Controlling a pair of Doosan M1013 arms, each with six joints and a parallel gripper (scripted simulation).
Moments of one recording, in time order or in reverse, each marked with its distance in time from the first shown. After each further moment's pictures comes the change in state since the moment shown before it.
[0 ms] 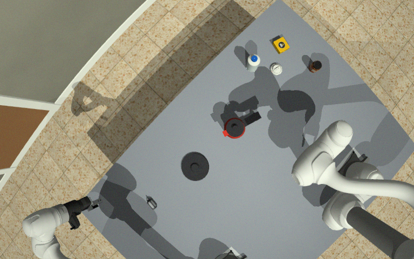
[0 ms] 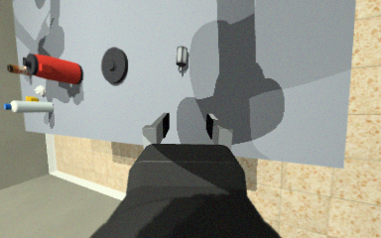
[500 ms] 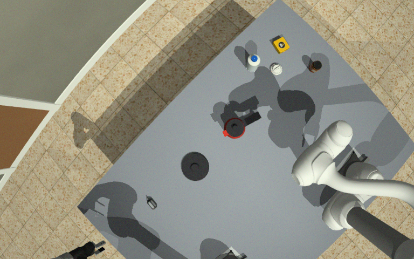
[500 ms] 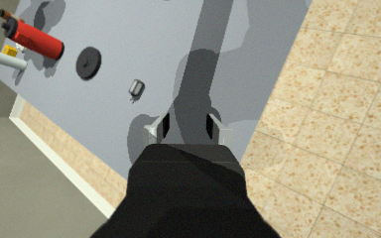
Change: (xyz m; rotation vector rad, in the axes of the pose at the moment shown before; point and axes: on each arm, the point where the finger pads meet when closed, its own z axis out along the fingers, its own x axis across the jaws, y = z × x) left arm 0.181 -0.183 -0.015 0.021 -0.045 -0.421; right arm 0.000 0.000 0.000 0.000 0.000 0.000
